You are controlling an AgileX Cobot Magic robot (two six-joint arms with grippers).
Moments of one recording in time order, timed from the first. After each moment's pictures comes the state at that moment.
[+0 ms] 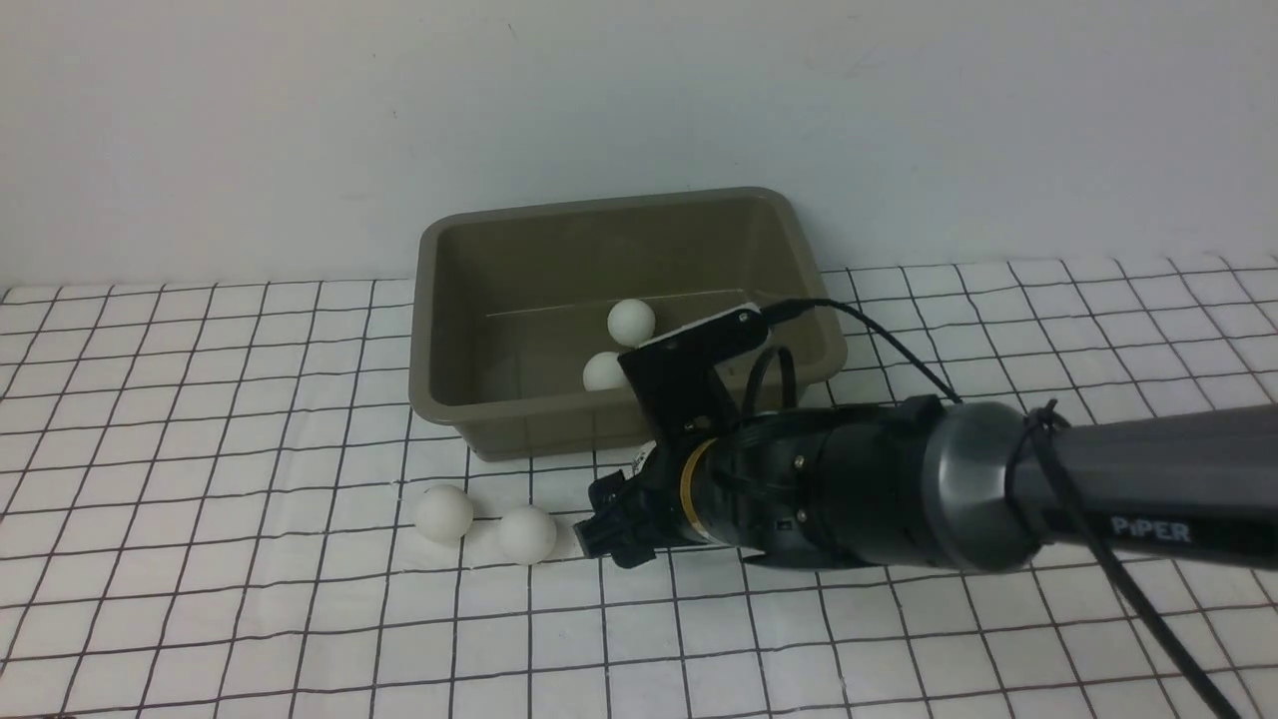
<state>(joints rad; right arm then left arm) 0.82 1.97 -1.21 -0.94 0.40 1.19 0.12 -0.01 0.02 -0.27 0.42 0.30</state>
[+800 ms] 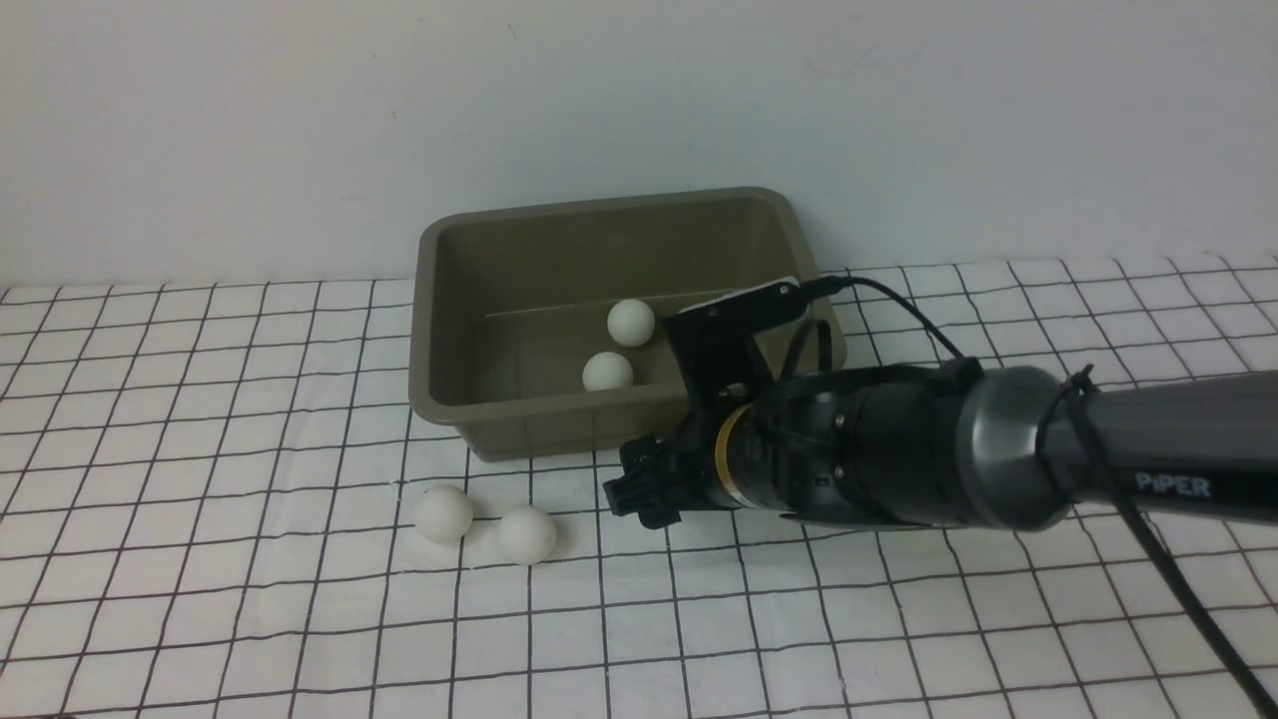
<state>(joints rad) 0.74 1.99 -1.21 -0.95 0.32 1.19 0.12 -0.01 0.02 -0.27 0.42 0.30</state>
